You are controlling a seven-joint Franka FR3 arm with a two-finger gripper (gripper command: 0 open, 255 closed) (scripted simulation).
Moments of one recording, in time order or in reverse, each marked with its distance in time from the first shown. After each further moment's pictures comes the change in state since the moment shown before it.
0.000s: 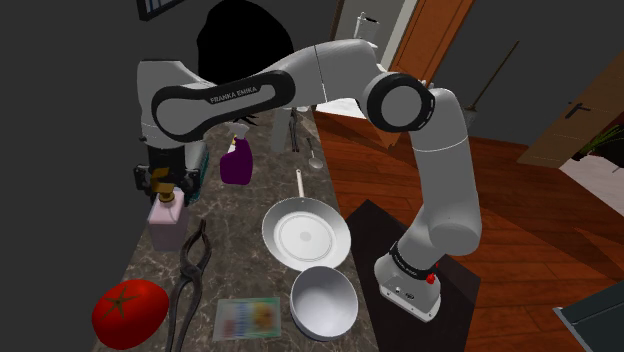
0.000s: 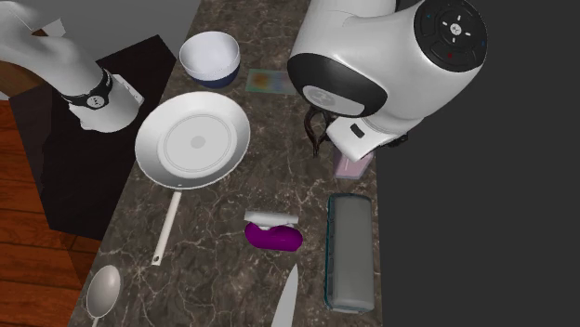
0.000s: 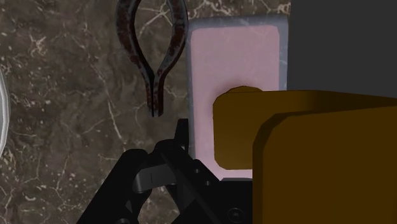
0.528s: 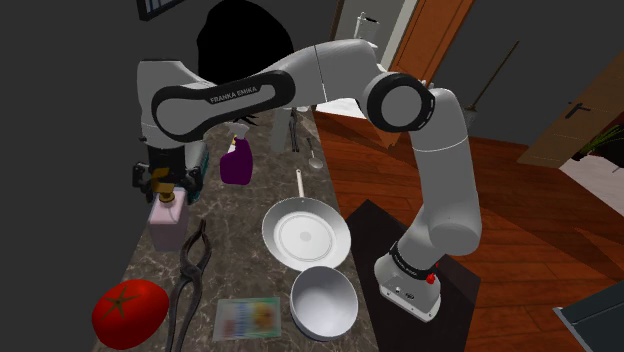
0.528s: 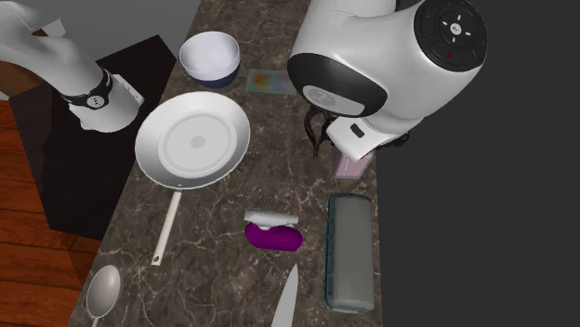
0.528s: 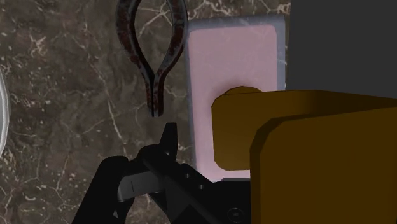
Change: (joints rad) arm 0.000 0.000 0.000 0.000 0.000 0.000 0.000
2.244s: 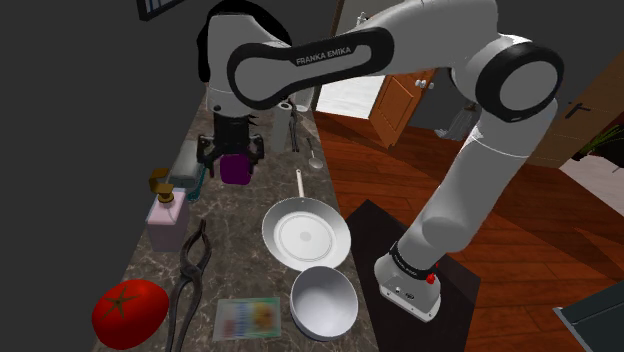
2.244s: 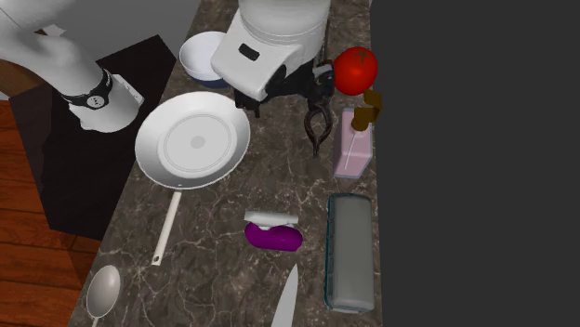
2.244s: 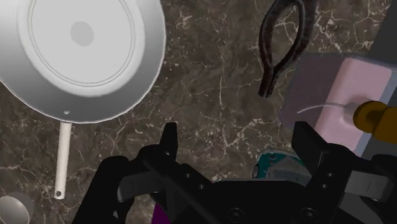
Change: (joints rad) arm -0.190 -0.579 0.057 -0.520 0.114 -0.032 -0.359
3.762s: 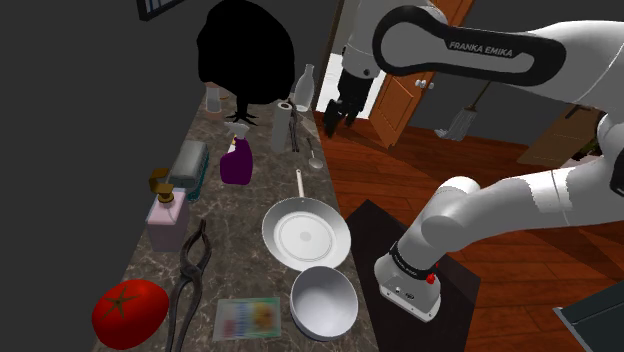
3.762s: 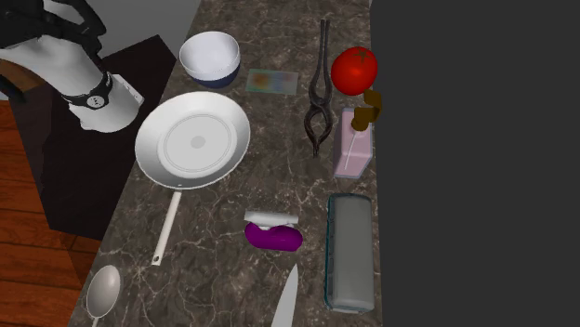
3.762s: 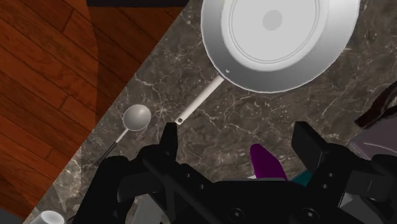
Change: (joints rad) arm -0.031 -0.800 -0.354 -0.464 -0.049 -0.211 -0.858
